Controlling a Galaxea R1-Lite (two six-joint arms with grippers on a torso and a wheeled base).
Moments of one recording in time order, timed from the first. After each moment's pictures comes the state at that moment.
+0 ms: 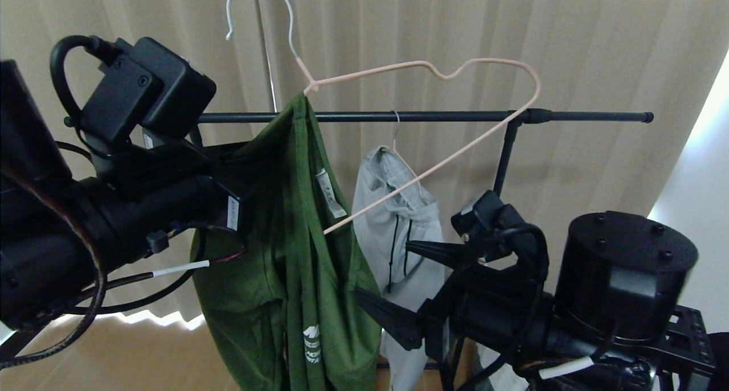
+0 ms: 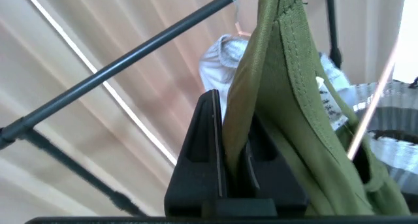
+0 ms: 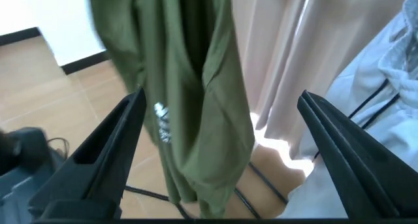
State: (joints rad) left arm -0.63 1.37 -0.80 -0.55 0.13 0.40; right arm 0.90 1.68 -0.64 -0.84 -0.04 0.11
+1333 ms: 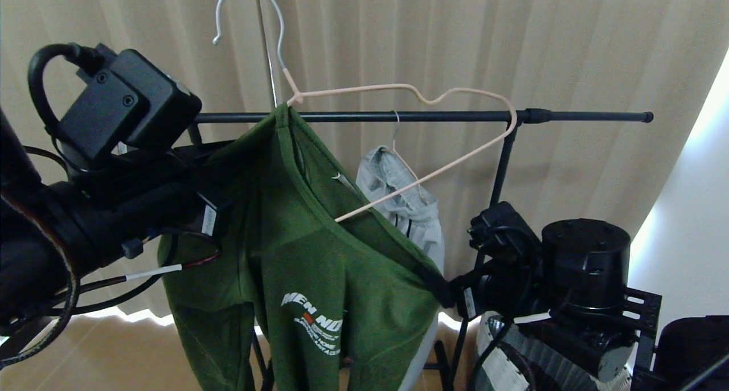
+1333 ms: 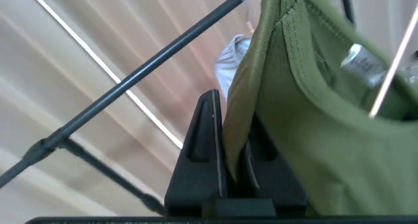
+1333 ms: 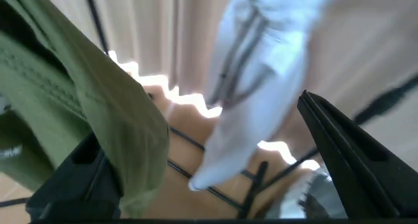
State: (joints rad) left arm -0.56 1.33 -0.76 -0.55 0.13 0.56; right arm 0.69 1.74 -0.56 -0.82 -0.29 0.02
